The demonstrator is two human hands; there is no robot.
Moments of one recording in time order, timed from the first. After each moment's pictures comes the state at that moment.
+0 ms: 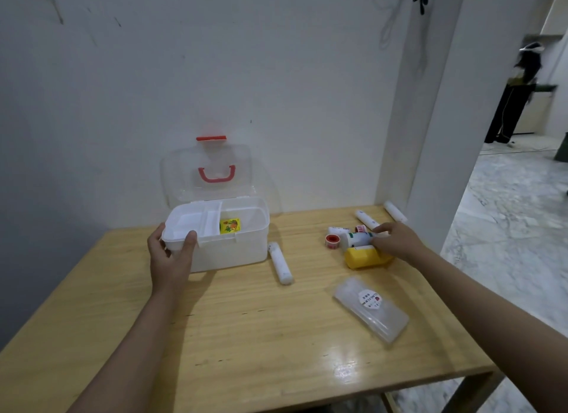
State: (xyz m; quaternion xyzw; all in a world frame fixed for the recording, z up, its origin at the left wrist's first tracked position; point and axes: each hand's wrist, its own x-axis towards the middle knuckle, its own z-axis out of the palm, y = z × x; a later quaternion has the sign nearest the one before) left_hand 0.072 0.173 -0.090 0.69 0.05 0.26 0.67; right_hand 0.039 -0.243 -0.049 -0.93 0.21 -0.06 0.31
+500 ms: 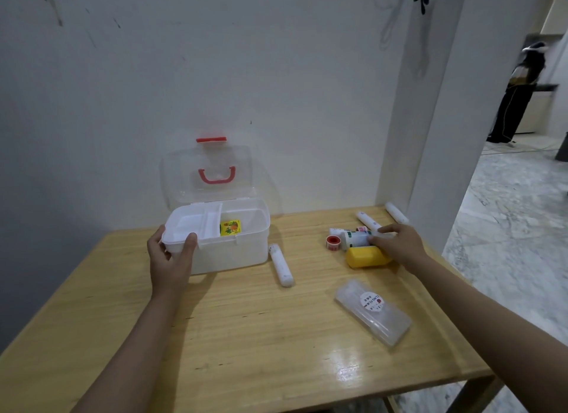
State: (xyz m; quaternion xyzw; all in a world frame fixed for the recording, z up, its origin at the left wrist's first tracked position) left_hand 0.072 0.173 -0.089 0.69 0.04 0.26 0.67; right_hand 0.043 -0.244 -0.065 -0.86 0.24 -0.16 0.43
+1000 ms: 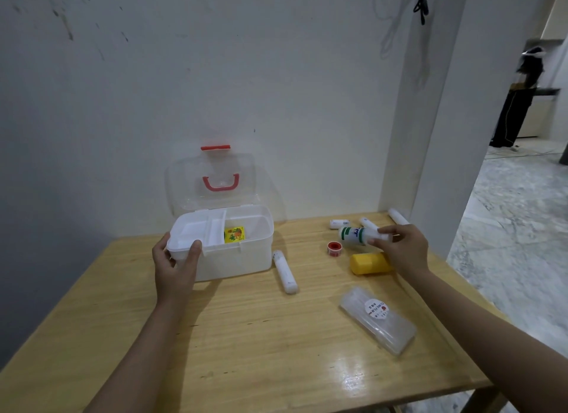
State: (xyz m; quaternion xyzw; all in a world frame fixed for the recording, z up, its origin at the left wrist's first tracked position) left_hand 0.070 0.172 -0.086 0.69 0.05 0.26 0.68; right_hand 0.033 -0.229 -0.065 -0.82 0.14 -0.34 0.44
